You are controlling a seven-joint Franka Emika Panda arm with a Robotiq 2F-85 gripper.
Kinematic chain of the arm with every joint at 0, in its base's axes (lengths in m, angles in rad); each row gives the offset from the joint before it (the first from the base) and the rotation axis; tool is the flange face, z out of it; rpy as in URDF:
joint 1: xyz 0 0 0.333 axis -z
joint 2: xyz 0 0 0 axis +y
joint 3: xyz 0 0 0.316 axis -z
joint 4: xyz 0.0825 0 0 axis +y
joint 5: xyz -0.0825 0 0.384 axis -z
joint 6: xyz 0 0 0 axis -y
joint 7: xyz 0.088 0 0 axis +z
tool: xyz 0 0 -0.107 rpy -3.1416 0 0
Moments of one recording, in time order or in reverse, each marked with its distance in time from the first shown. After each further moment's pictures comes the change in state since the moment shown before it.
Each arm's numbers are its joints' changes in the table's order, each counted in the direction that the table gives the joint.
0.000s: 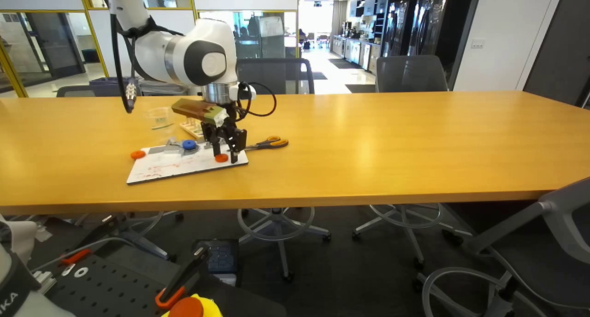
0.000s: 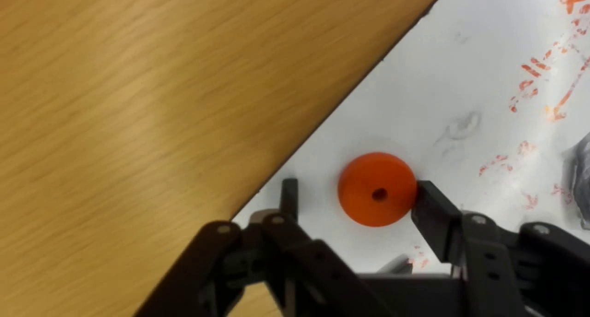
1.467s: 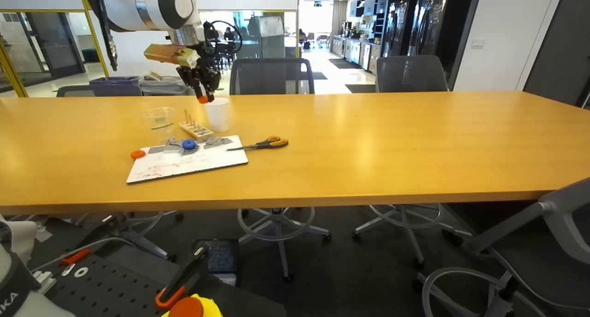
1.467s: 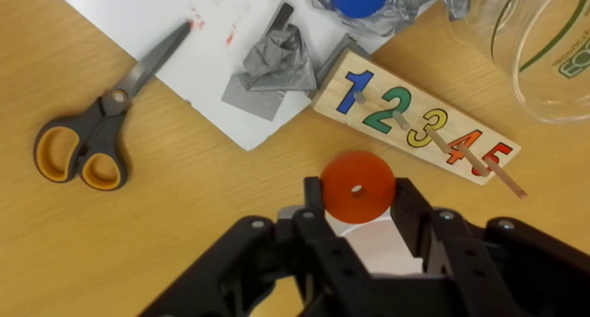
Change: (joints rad) arm -0.148 -0.115 -0.055 -0.192 0.101 -0.037 -0.181
